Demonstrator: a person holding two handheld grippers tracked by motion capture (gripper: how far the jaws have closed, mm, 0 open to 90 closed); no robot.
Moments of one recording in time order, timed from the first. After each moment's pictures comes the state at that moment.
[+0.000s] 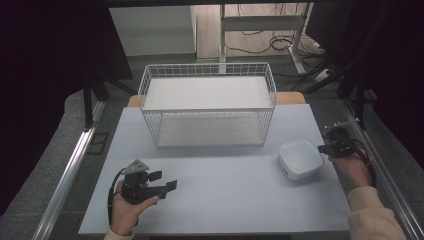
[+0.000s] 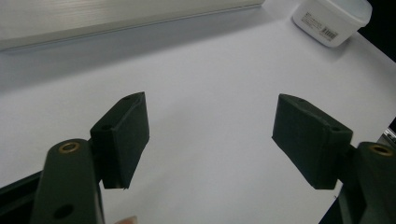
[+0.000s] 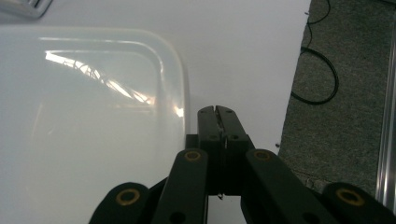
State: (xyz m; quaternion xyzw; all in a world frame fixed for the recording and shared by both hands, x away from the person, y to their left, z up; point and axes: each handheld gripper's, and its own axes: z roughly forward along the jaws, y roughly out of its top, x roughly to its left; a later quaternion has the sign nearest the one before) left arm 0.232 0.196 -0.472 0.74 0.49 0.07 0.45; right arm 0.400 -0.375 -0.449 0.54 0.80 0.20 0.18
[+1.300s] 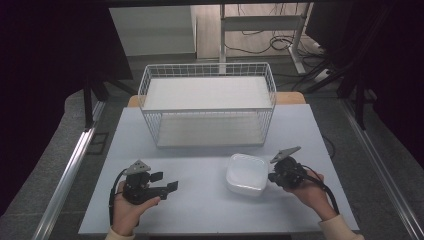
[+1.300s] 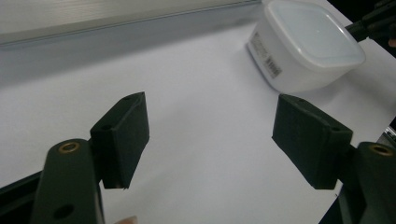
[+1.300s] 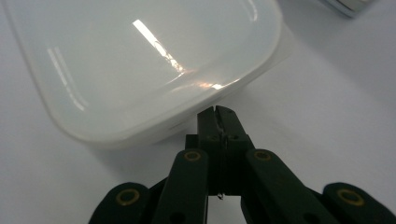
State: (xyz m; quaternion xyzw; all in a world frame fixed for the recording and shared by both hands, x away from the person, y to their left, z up) left arm 0.233 0.194 -0.475 0.75 0.49 0.07 0.44; right arm 0.318 -0.232 -0.472 0.32 0.91 0.23 0.10
